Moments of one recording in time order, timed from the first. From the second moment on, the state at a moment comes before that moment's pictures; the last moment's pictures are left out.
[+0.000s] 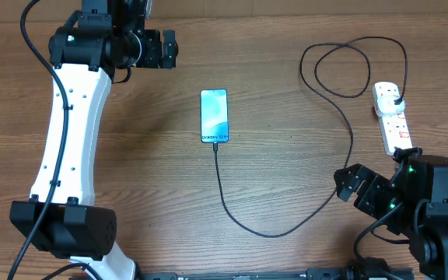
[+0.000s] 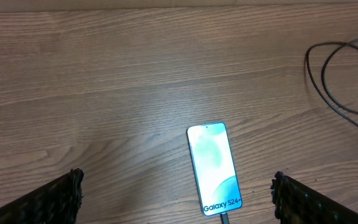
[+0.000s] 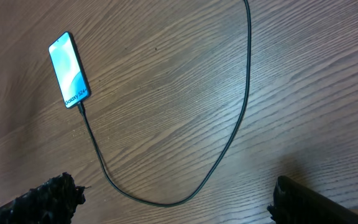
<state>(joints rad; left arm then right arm) -0.10 1.83 1.97 -1.05 0.20 -0.07 0.00 0.77 1.07 -1.32 -0.17 0.51</state>
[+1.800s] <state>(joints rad) -0.10 1.83 1.97 -1.05 0.20 -0.07 0.01 0.77 1.07 -1.18 -0.17 0.42</state>
